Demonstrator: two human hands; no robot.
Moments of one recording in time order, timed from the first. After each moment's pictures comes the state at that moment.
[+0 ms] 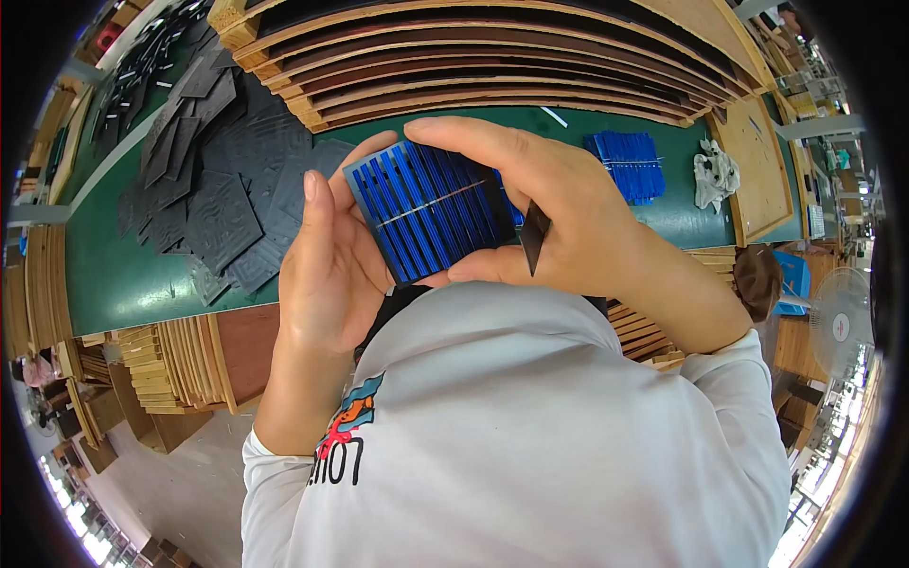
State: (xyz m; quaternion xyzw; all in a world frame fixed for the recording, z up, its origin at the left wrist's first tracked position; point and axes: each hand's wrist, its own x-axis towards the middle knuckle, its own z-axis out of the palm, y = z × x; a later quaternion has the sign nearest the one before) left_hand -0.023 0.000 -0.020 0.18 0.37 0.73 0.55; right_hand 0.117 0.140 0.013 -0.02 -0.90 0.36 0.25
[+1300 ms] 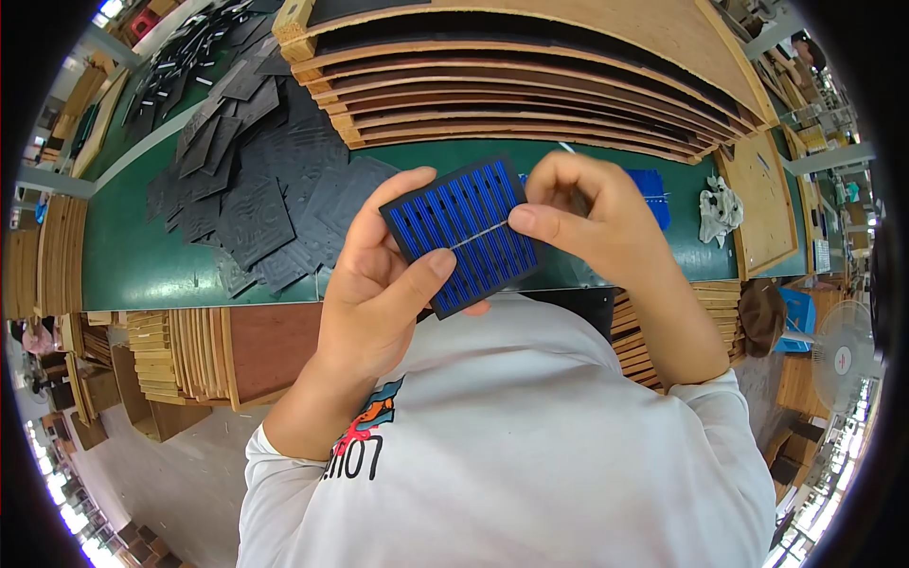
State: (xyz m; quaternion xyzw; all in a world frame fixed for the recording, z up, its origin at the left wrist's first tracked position) left_hand -0.004 -0.014 0.006 0.22 0.40 0.72 0.52; right_hand 0.134 0.155 0.025 -0.25 -0.76 0.60 0.08
